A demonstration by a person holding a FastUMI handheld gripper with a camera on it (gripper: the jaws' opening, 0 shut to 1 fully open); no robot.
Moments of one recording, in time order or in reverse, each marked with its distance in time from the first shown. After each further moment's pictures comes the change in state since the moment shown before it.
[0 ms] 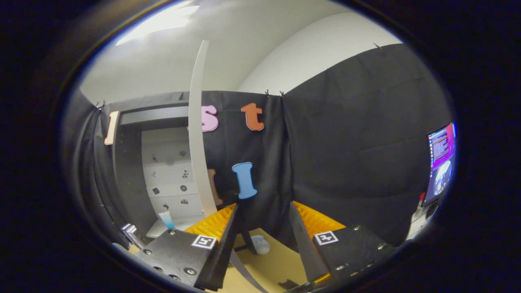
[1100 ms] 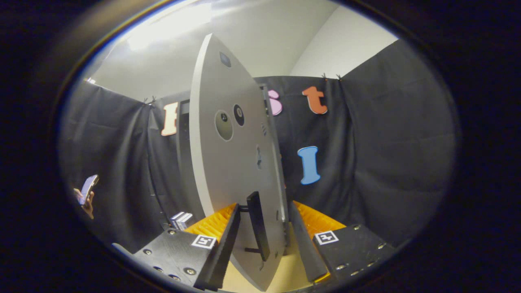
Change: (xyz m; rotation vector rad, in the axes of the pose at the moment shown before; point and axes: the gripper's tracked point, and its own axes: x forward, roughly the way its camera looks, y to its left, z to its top) arm -0.033 0.171 -0.032 -0.012 0.133 0.464
